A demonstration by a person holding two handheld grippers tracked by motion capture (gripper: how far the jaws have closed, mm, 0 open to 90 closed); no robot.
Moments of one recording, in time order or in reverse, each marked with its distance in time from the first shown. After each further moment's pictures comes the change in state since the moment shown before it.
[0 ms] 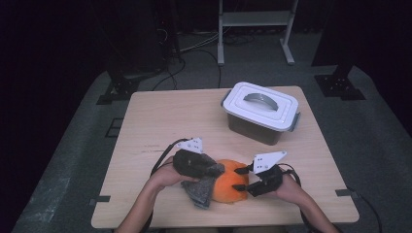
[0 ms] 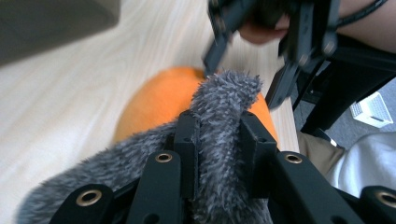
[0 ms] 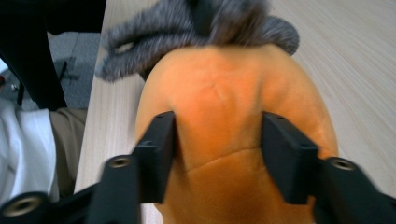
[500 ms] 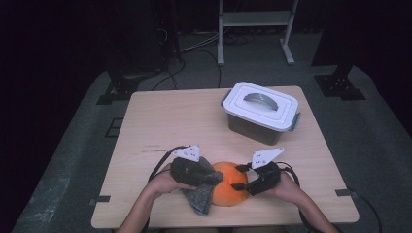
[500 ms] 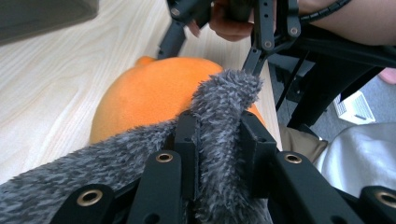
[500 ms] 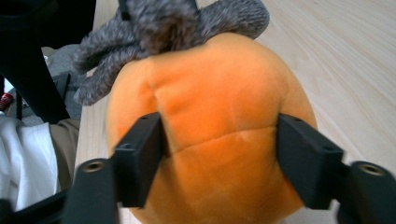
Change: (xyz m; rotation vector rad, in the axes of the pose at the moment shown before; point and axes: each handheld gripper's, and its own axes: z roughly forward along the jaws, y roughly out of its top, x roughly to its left) left arm -0.009 -0.016 -0.002 -0.030 -0.045 0.005; right arm -0.008 -0.005 0.007 0.014 0.004 0.098
